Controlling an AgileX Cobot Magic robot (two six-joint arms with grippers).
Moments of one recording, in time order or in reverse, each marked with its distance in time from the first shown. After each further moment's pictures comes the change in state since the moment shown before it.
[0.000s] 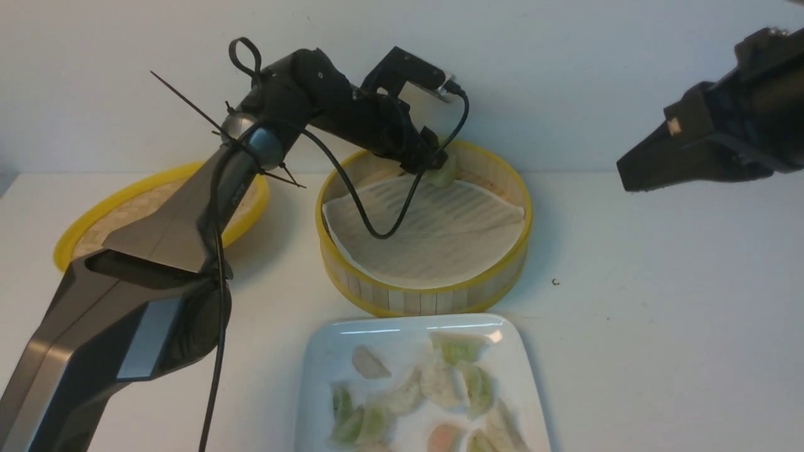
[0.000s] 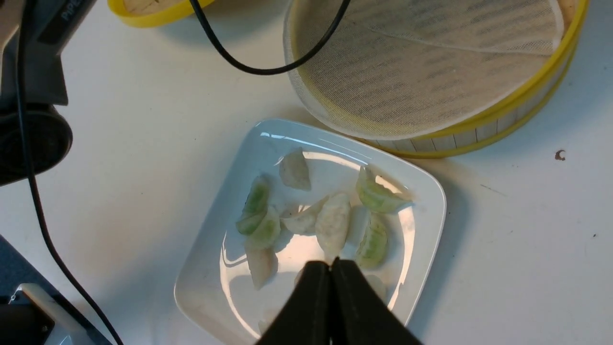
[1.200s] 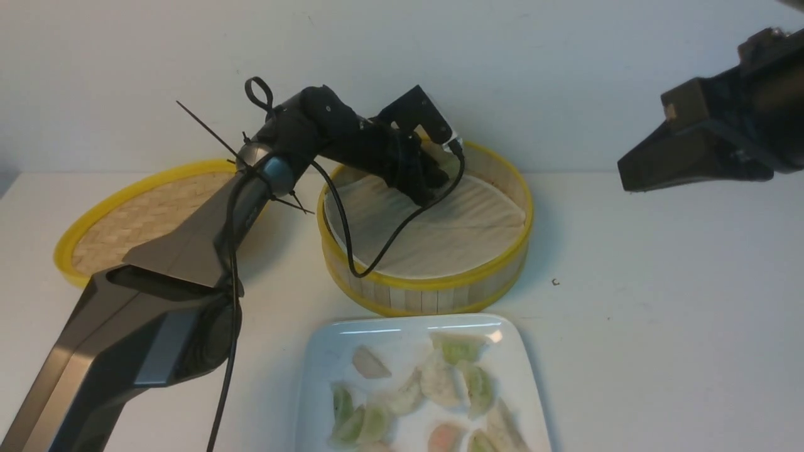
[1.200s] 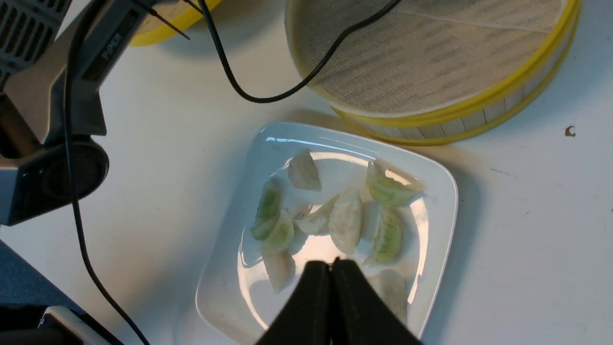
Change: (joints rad) right arm 0.000 0.000 0.000 -0.005 0.002 0.102; left arm -0.003 0.078 0.000 -0.118 -0.062 0.407
